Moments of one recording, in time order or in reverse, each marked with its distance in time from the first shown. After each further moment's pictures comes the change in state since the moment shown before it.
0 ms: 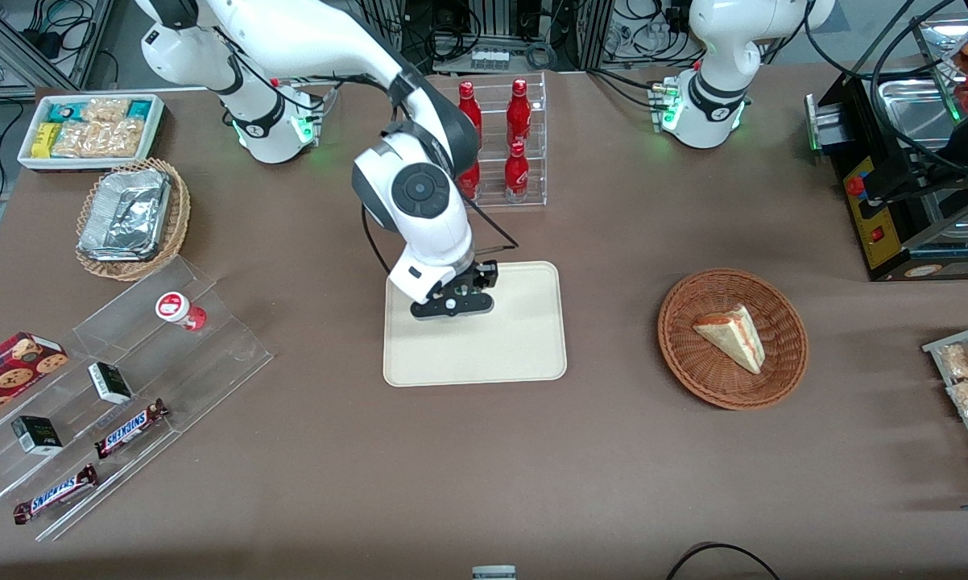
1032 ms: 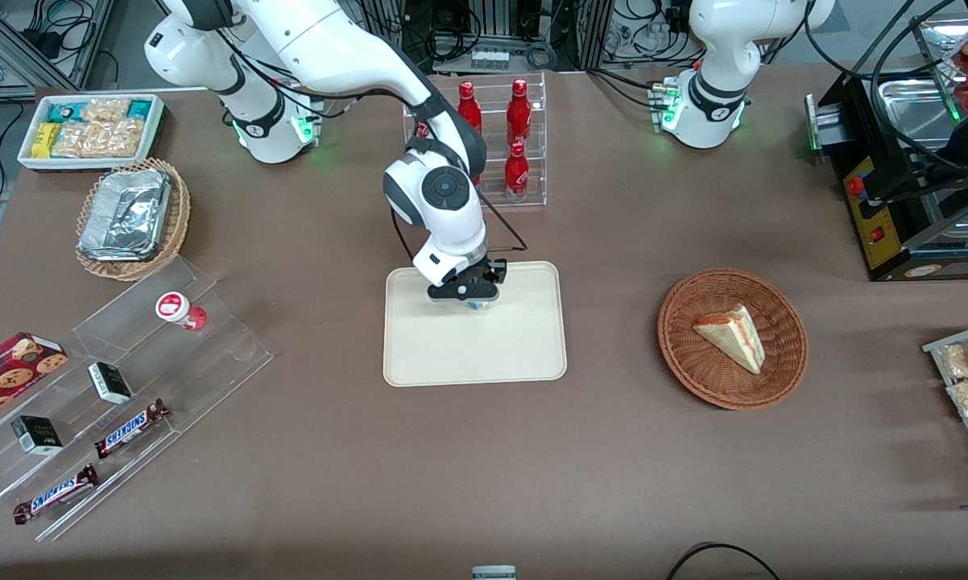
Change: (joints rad) arm 0.109 0.042 -0.019 -0.226 -0.002 0.322 0.179
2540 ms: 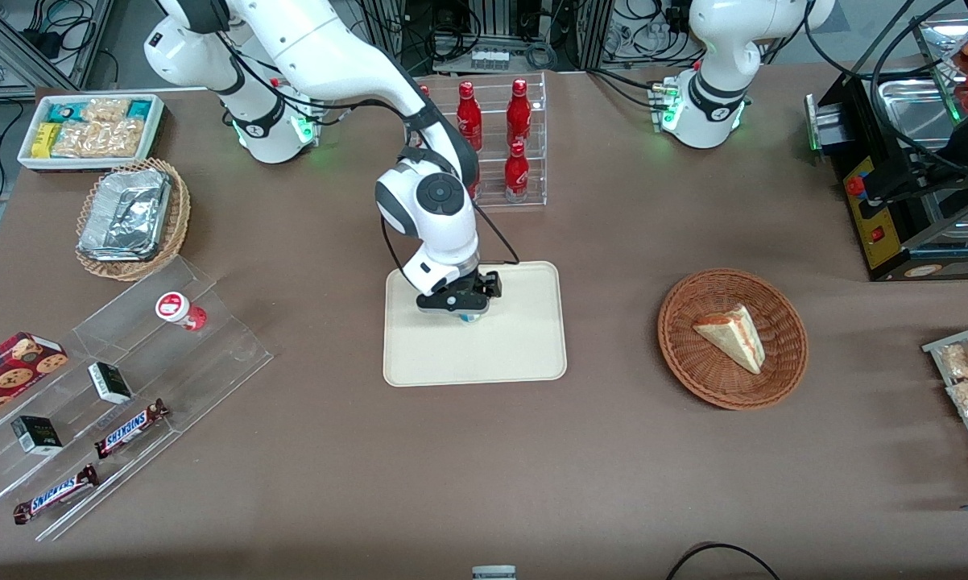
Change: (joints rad) arm -0.027 -0.033 -0.025 0.012 -0.087 -0.028 0.016
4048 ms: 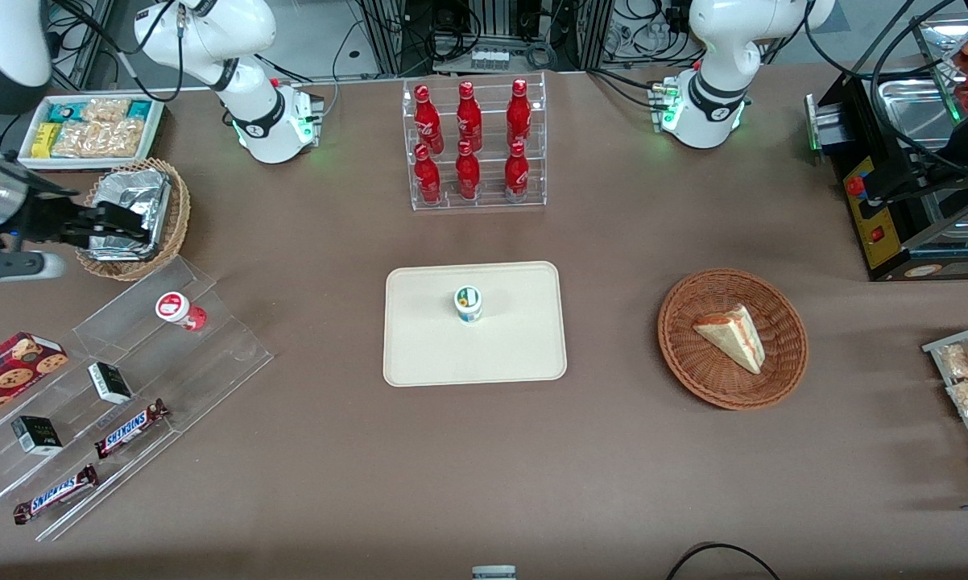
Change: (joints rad) arm -0.815 -0.574 0.005 0.095 -0.010 -0.929 -0.866
